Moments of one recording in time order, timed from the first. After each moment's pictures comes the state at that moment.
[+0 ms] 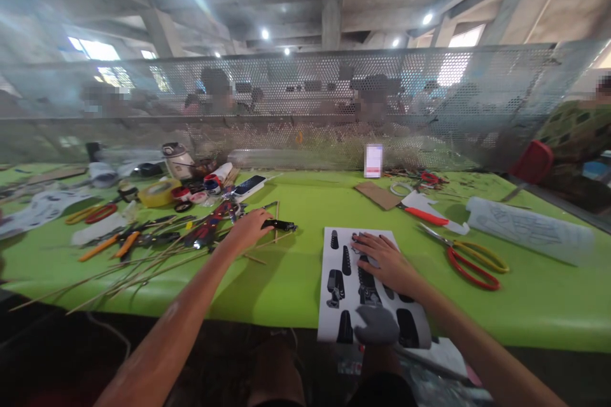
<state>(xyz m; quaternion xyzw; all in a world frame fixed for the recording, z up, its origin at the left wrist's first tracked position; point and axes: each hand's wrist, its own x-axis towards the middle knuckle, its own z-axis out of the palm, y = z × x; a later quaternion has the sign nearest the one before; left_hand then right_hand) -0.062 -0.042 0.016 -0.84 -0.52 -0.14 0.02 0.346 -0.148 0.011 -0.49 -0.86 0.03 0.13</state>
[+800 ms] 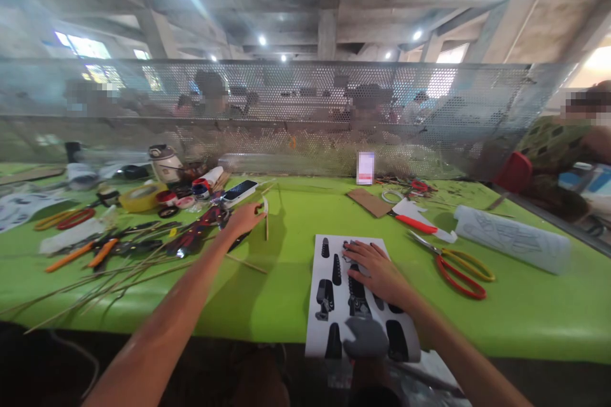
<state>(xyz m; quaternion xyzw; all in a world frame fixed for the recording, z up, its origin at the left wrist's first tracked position) -0.051 0.019 0.018 -0.74 -0.65 -0.16 -0.03 0.344 -0.148 0.011 -0.51 -0.85 0.05 0.13</state>
